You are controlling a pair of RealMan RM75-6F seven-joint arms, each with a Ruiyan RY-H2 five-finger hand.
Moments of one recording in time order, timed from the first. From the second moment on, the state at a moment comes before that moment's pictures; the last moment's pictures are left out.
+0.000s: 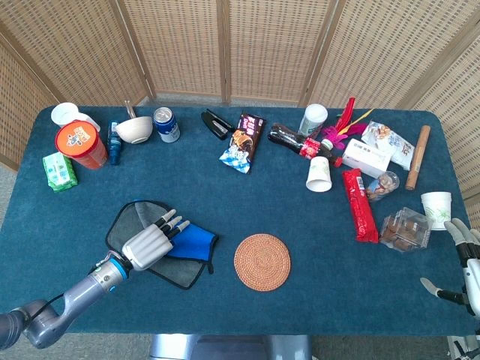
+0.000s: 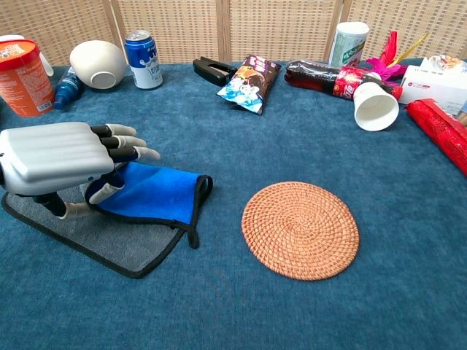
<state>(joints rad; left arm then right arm) -0.70 -1.36 0.11 -1.56 1.52 0.93 0.61 -0.01 -0.94 0.06 -1.76 -1.47 1.48 0.23</state>
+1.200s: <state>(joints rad) -0.66 -1.24 0.15 -1.62 1.62 0.95 0.46 0.00 -0.95 0.05 -1.77 -1.48 1.48 0.21</state>
